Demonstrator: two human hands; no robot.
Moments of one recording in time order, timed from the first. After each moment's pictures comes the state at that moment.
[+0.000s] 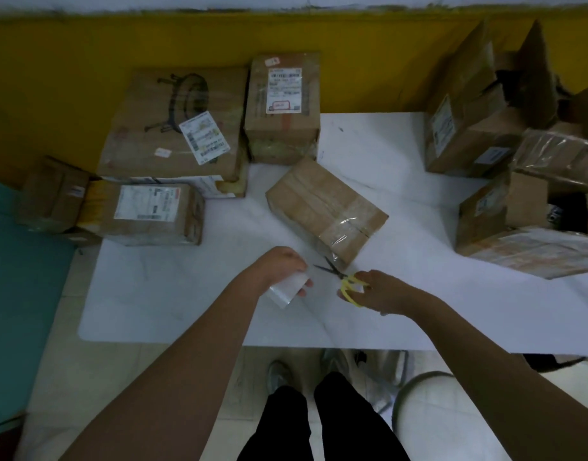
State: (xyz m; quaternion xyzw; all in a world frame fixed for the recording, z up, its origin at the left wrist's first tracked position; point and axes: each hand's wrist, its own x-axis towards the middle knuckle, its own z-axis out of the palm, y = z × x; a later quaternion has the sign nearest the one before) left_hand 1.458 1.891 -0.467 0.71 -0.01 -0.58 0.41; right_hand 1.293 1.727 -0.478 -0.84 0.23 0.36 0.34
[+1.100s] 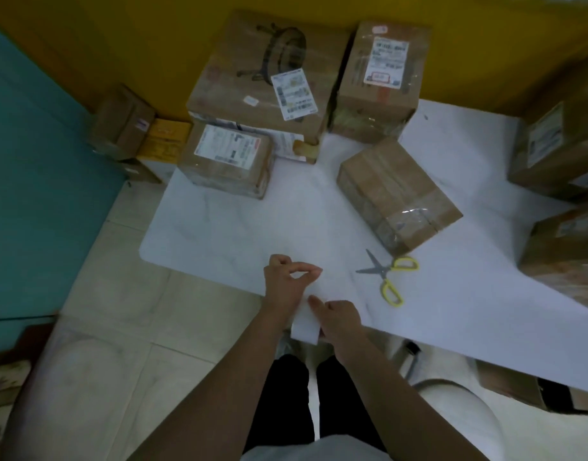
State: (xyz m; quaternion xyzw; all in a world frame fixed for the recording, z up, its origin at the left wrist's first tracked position) left_hand 1.396 2.012 -0.527 0.84 0.03 -0.26 0.47; right_hand 1.306 1.930 -0.519 -0.65 0.48 0.21 0.55
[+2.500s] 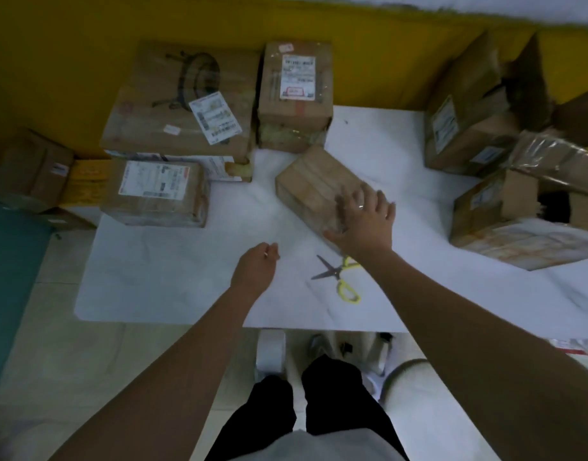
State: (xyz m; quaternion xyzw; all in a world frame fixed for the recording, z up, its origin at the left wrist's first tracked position) left_hand 1.454 1.960 -0.518 0.87 -0.12 -0.33 0.35; right_hand 1.371 1.749 -0.478 -0.94 0.32 0.08 0.07
